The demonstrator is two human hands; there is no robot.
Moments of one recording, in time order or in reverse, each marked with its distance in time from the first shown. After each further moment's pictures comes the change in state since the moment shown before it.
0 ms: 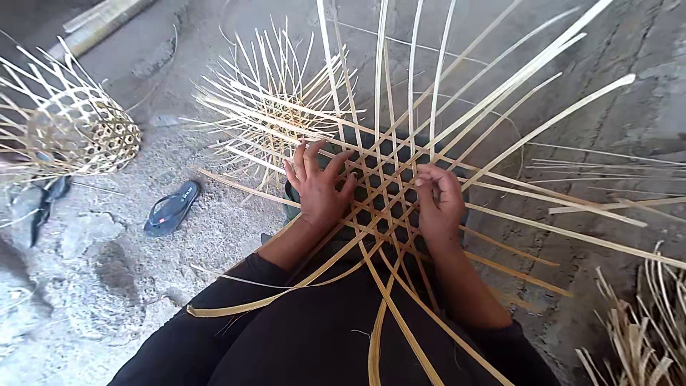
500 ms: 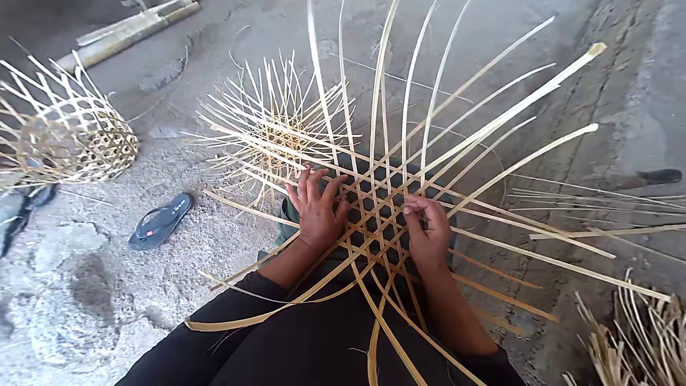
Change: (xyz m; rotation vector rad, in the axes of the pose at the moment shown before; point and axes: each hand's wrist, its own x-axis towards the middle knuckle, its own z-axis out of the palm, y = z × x) left_hand -0.006 -0.010 0.019 -0.042 0.020 0.014; right_hand -0.004 0.009 0.003 0.049 0.027 -0.020
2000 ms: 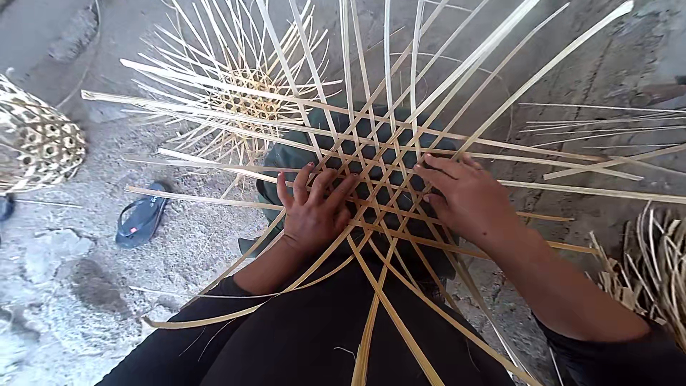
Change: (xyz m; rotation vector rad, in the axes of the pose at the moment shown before) left_hand -0.036 0.006 -0.010 0.147 -0.119 0.360; right_hand 0.027 -0.027 -0.077 -0.781 -0.699 -0.173
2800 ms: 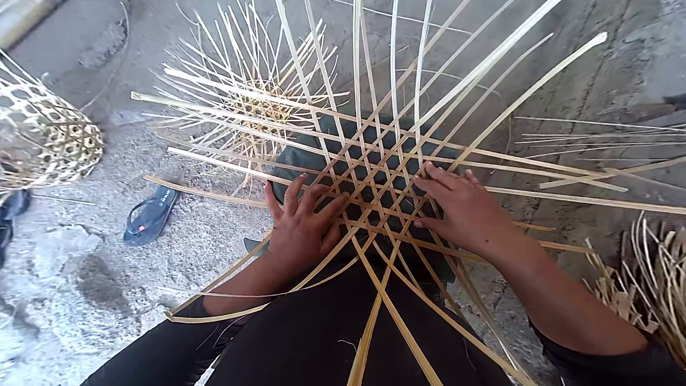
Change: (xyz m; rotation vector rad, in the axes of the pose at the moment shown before) left_hand -0.016 -0.006 -0.051 -0.041 -0.241 -0.008; right_hand -0.005 -0.015 -0.010 0.002 -0.183 0.089
